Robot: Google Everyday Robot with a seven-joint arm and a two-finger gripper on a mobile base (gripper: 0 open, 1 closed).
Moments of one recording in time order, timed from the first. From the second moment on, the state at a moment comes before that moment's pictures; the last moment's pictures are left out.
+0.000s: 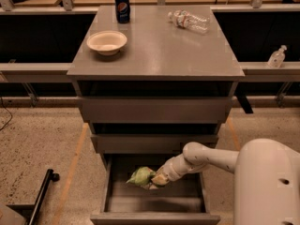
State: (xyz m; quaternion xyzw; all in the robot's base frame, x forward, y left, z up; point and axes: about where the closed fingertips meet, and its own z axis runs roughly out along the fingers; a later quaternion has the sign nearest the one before) arm 0.553 -0.033 0.321 -0.48 0.80 0.30 0.19
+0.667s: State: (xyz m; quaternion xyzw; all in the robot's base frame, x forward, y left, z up) arm 0.552 -0.029 0.236 -0.47 0.81 0.32 0.13
